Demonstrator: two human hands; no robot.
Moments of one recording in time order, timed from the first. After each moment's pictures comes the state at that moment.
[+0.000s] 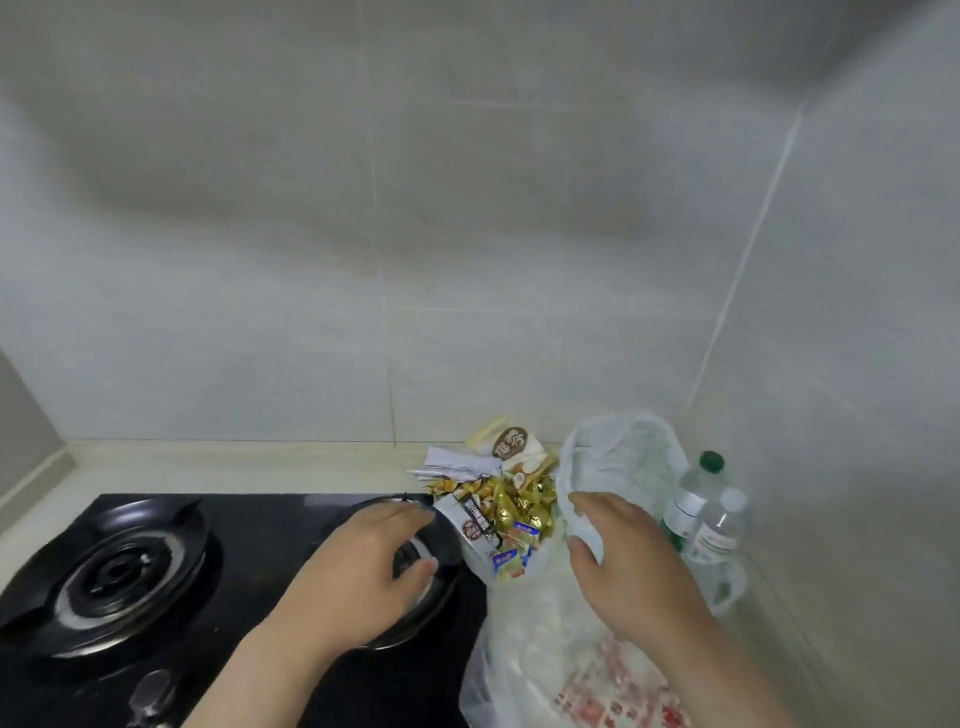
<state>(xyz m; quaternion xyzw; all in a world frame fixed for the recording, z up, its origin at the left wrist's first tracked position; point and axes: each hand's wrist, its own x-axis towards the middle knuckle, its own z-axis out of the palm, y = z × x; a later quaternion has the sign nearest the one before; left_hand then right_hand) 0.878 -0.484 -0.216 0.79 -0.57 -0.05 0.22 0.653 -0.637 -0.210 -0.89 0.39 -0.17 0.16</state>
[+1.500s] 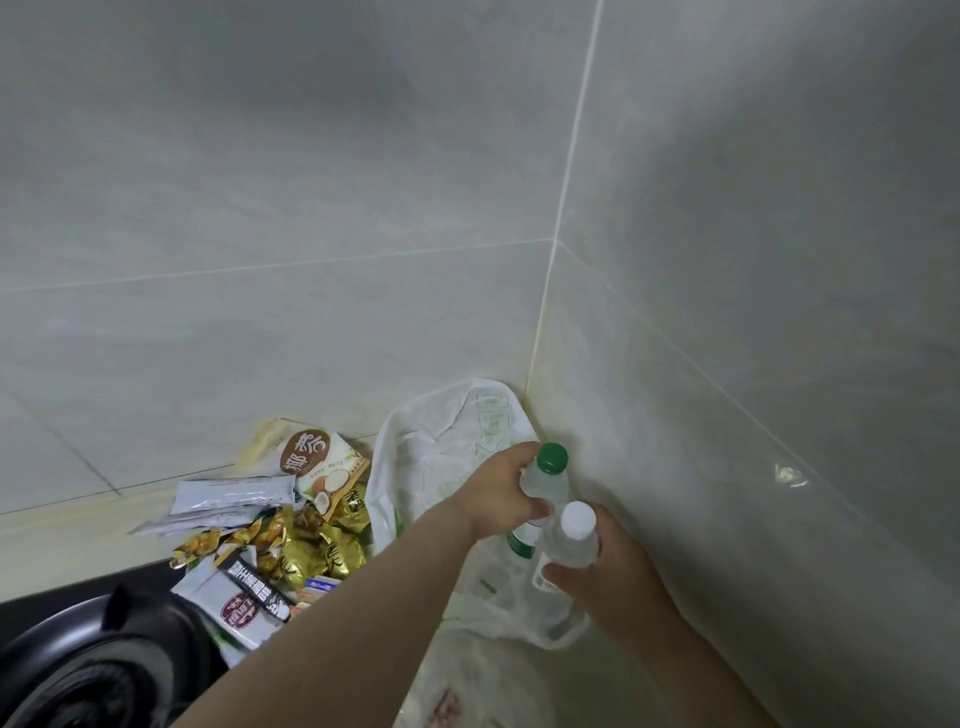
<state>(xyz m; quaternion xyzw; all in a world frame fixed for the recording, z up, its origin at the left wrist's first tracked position) 0.710 -0.909 -0.334 0.60 -0.59 -0.44 0.31 0.532 -0.868 -0.329 -0.65 0.59 -0.21 0.43</state>
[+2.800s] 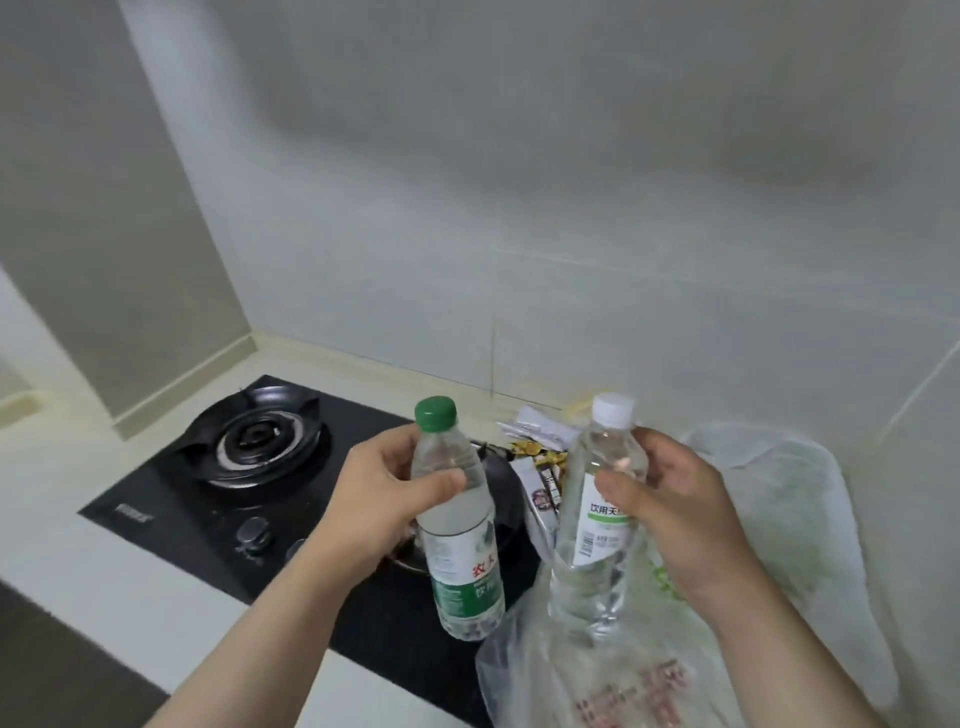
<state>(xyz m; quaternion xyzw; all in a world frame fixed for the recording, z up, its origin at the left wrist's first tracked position) 0.836 -0.504 -0.217 0.66 -0.27 -0.16 0.68 0.688 -0.709 -0.213 -0.66 0.17 -0.25 0.69</state>
